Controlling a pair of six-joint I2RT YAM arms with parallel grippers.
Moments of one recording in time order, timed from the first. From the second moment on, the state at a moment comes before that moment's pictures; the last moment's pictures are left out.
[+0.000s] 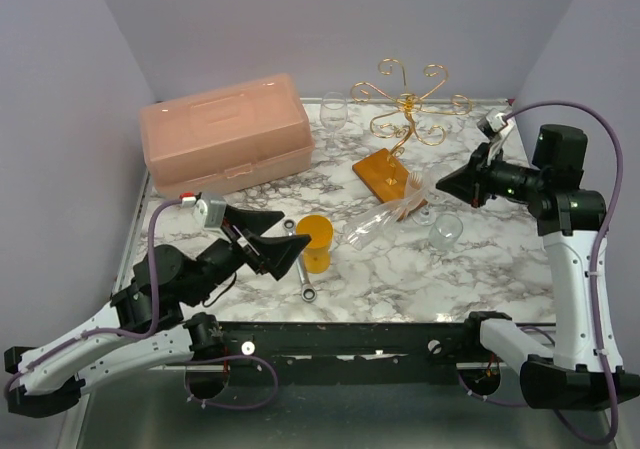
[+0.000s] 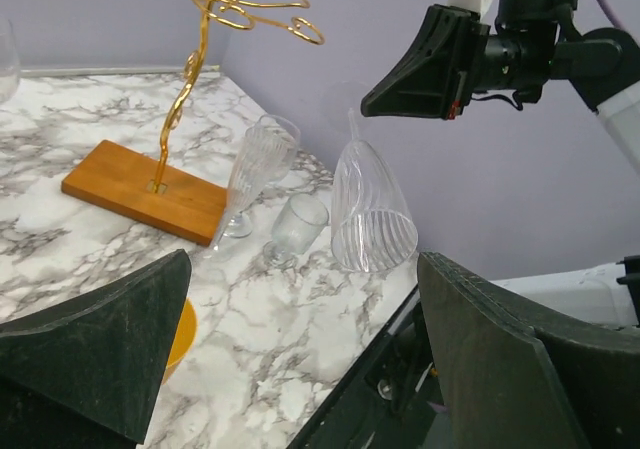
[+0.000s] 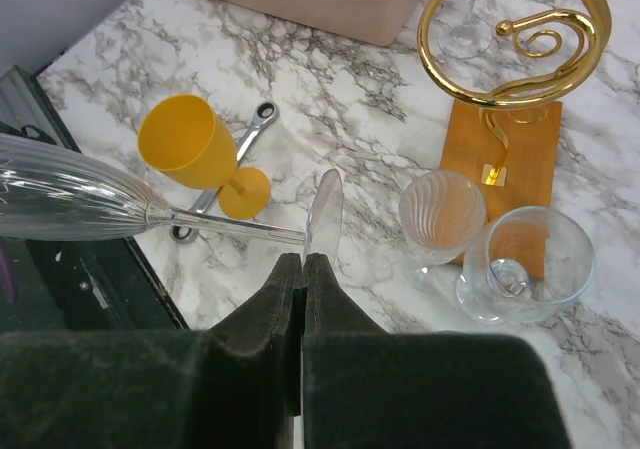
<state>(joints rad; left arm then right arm) -1.13 0.48 0.76 -0.10 -0.26 -0.48 -0.05 1.02 1.30 -0.86 -0.92 -0.26</state>
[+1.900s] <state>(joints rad) -0.31 0.60 0.80 -0.32 0.06 -0.17 0.59 1.54 2.08 -0.91 -0.46 -1.14</state>
